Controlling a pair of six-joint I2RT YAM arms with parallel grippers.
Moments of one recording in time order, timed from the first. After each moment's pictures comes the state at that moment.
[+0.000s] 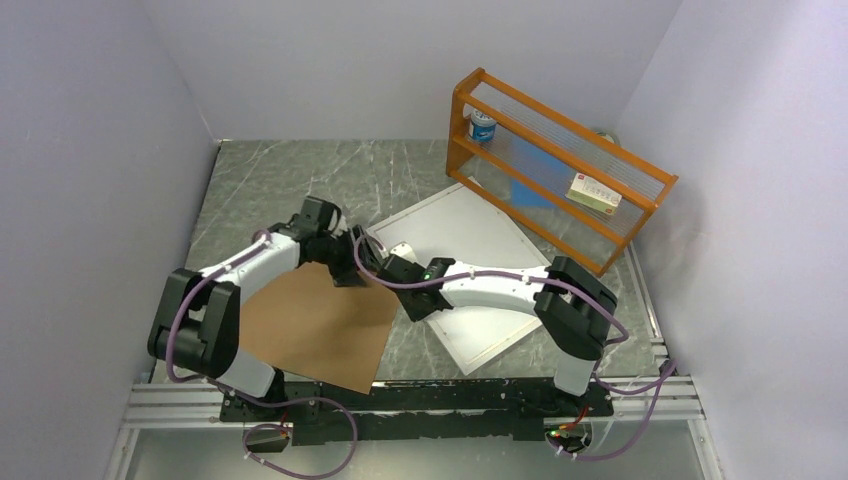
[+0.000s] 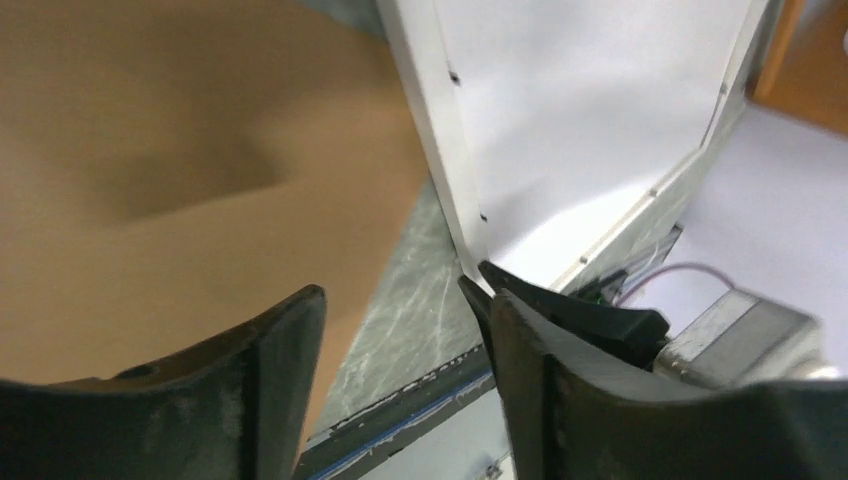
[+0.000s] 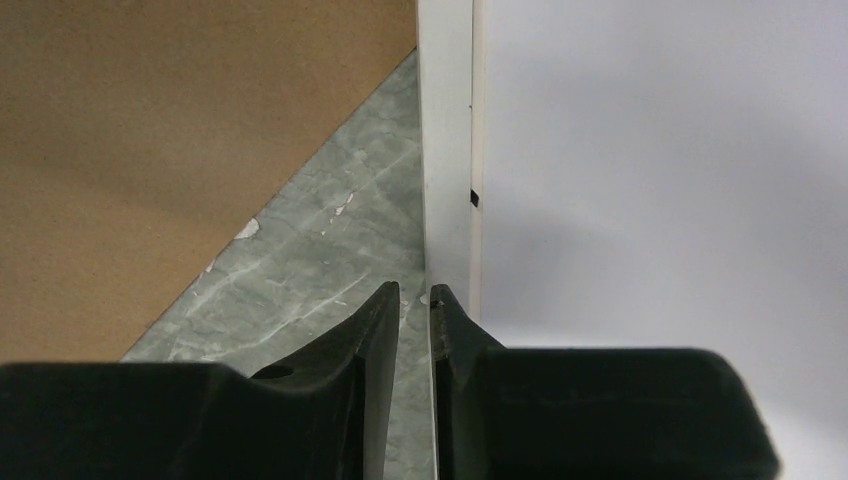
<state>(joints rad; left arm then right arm) -0.29 1.50 0.92 -0.48 0.48 -0.72 1.09 1.78 1.17 -0.59 0.28 0.49</state>
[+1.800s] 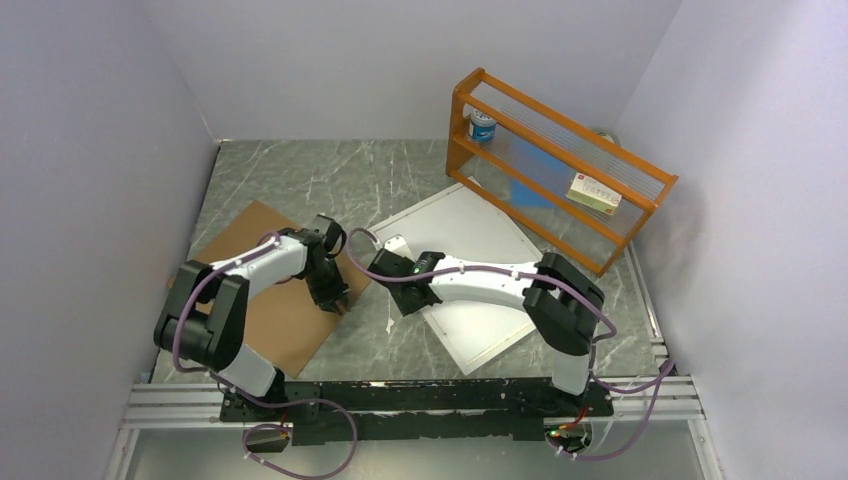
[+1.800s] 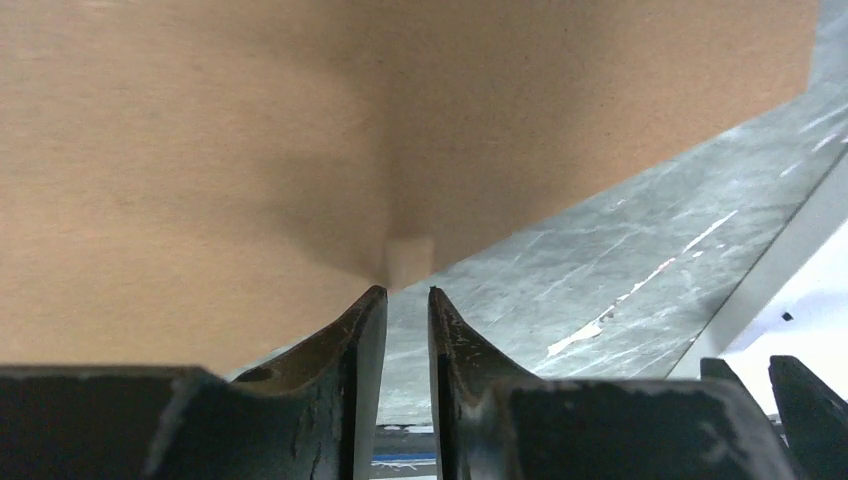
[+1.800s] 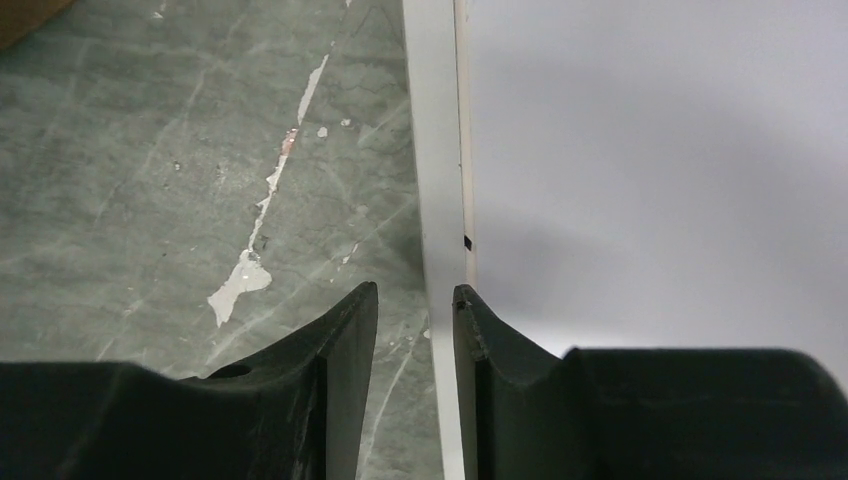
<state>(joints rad) -0.37 1.57 0.86 -0.73 0.12 -0.83 1.08 1.84 1.26 -0.63 0.34 0.52</state>
